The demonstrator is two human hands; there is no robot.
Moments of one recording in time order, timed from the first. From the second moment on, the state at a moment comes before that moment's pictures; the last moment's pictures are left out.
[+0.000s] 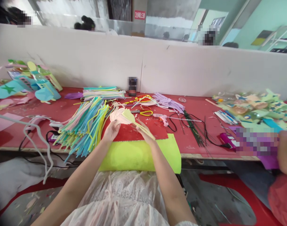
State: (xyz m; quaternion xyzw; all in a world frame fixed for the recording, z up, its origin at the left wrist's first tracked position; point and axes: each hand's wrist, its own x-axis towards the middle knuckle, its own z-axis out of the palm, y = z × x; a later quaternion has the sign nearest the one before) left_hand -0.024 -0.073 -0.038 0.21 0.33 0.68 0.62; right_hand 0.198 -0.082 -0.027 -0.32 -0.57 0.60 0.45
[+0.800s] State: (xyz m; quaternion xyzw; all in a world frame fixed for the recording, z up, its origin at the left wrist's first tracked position) left_hand -0.004 -0.092 -0.028 0.40 0.32 0.55 0.66; right_hand 0.188 -0.071 -0.040 -0.39 -0.46 0.56 0.57
